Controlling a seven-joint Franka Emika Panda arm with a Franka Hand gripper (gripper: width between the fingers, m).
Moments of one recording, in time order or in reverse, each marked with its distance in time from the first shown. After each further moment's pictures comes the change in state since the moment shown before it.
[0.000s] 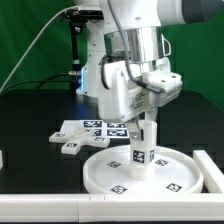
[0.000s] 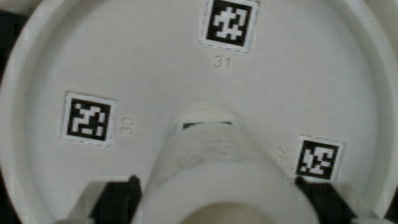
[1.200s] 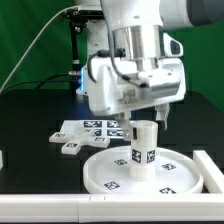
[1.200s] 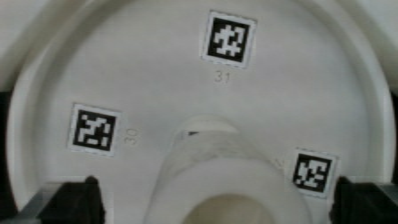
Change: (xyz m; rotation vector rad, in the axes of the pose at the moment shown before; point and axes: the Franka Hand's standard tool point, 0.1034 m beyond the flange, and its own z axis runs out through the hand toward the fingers) arm -0.006 0.003 -0.017 0.068 -0.060 0.095
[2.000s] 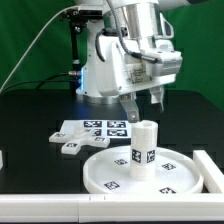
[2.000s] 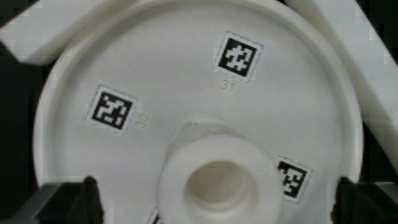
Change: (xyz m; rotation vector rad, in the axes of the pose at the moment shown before) arm 0.005 -0.002 -0.021 -0.052 -0.030 -0.231
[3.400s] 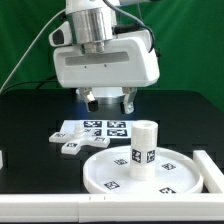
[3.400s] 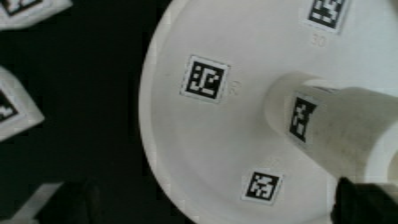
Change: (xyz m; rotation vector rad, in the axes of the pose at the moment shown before) arm 0.071 0.007 -0.009 -0.094 0.068 -1.368
